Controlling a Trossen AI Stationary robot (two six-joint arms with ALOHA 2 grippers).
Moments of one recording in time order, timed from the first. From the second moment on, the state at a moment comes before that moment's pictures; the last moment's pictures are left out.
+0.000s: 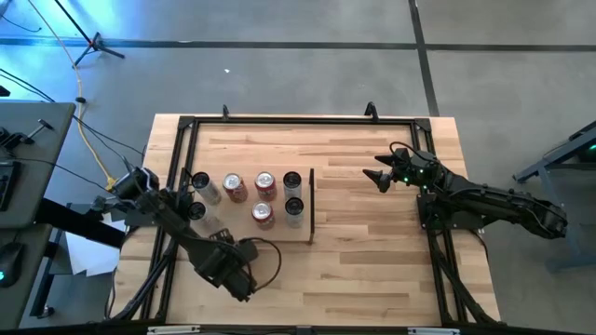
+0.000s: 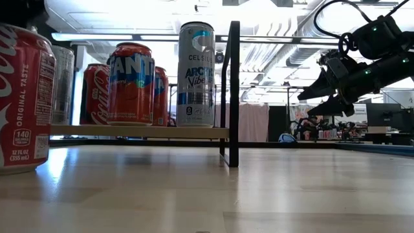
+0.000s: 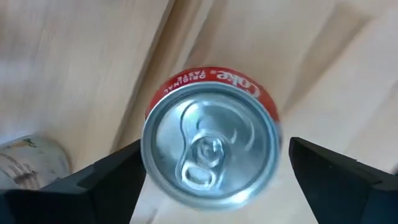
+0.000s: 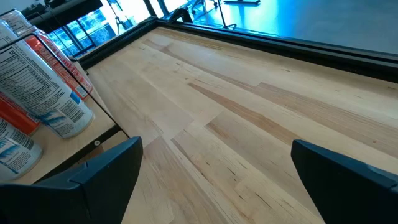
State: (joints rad) left arm -0.70 1.78 1.41 -1.22 -0.17 -1.15; right arm -0.54 0.57 0.08 0.15 -0.04 0.34
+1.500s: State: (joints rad) left arm -1.01 2.42 2.03 -1.57 -0.60 -2.26; right arm -0.54 0.57 0.08 0.15 -0.04 0.34
